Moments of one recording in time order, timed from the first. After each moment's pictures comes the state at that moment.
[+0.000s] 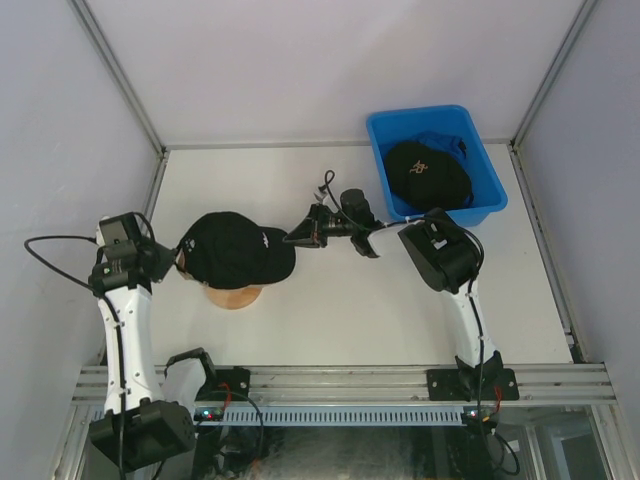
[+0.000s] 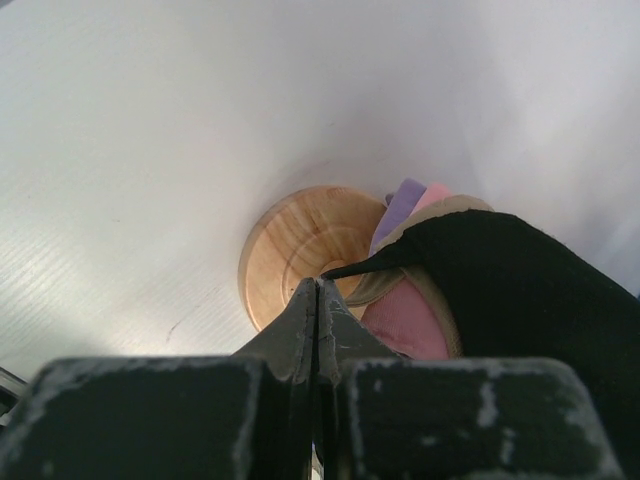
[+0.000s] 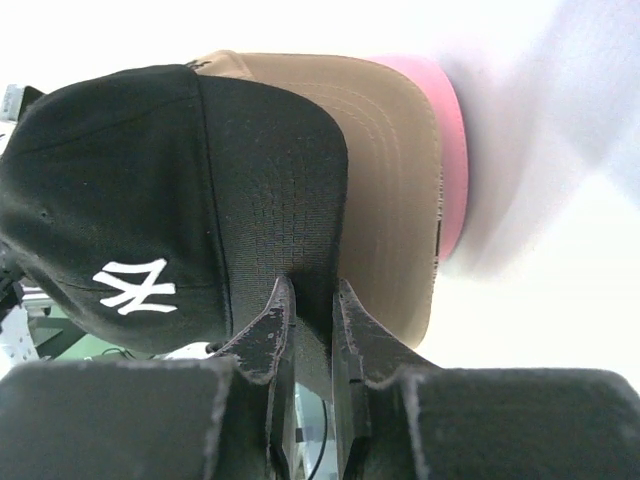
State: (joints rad) left arm 0.33 0.91 0.97 -0.90 -0.07 -0.72; right arm 0.60 2.22 1.25 0.70 -0.84 1.23
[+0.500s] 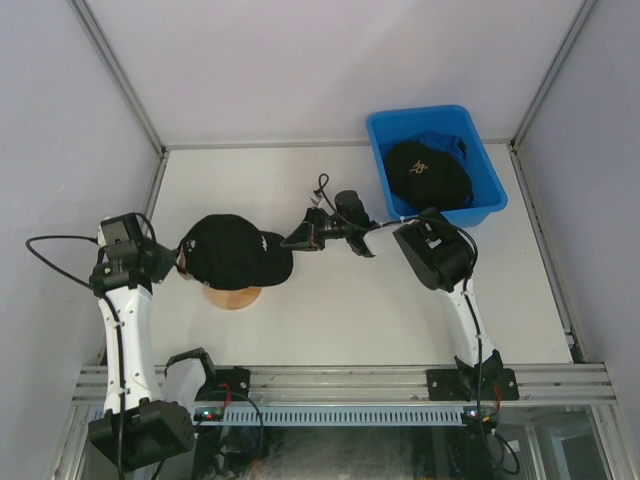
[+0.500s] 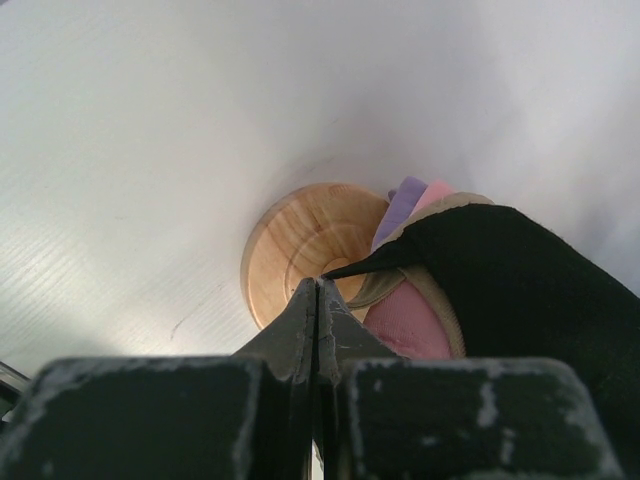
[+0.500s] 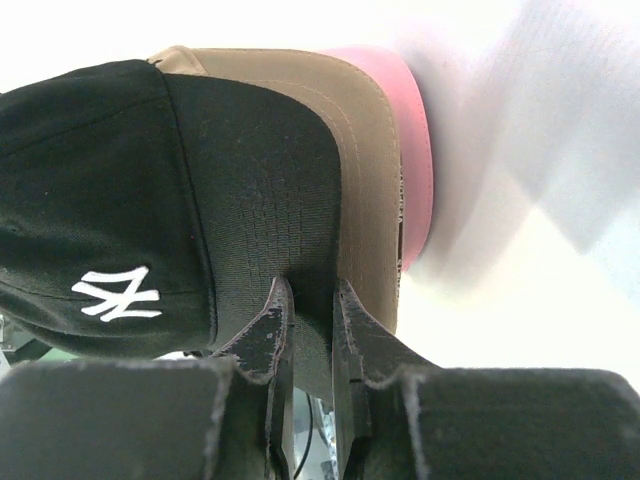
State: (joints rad) left arm 0.32 0.91 0.97 -0.90 -0.07 -0.72; right arm 0.61 2.27 1.30 0.62 -0.84 1.17
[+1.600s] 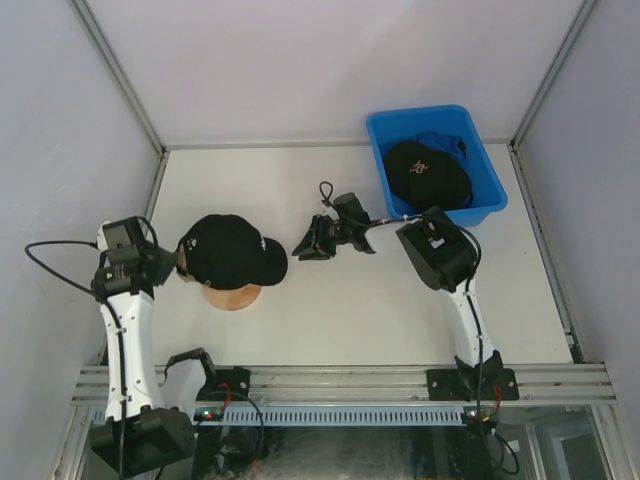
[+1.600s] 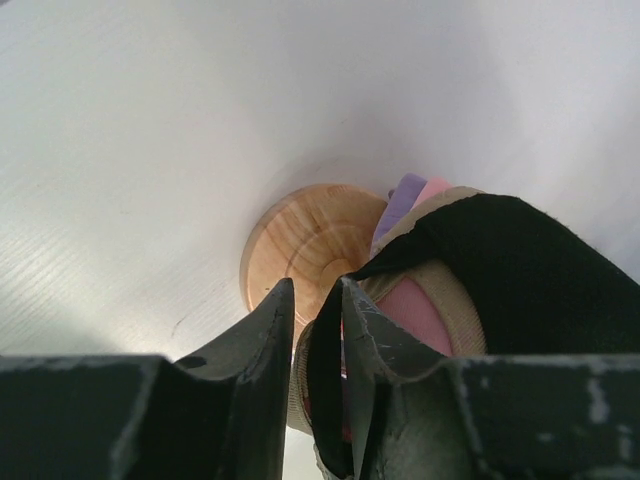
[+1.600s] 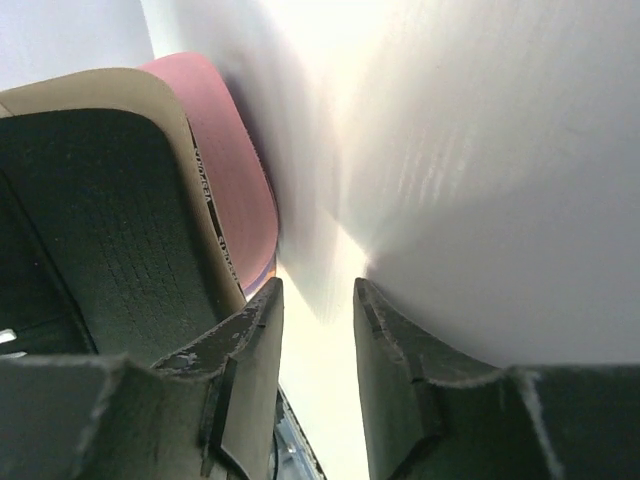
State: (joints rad) left arm 0.31 0.88 0.95 -0.90 -0.10 -0.75; right arm 0.61 2.26 1.33 0.26 -0.72 1.01
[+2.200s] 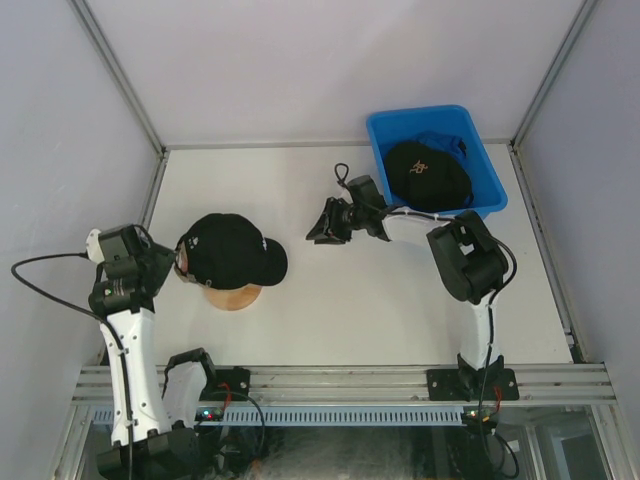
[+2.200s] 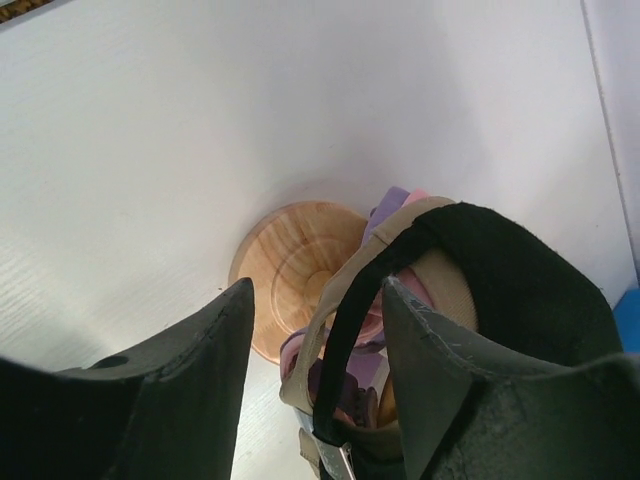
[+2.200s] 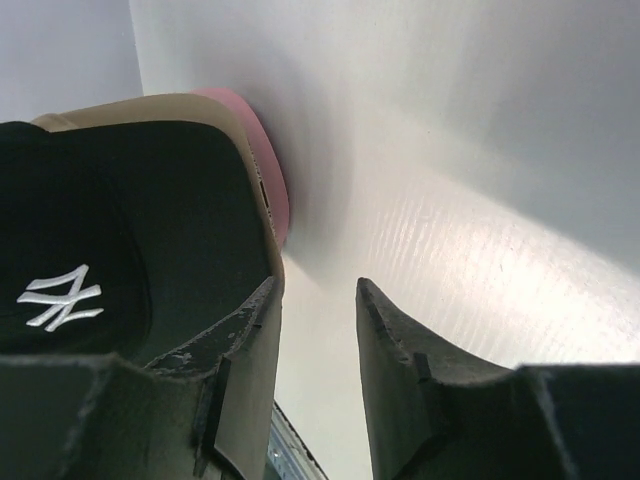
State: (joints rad) left arm 0.31 0.78 0.95 -0.92 -0.15 -0.82; right arm 0.55 2.04 1.30 0.02 -0.57 0.86
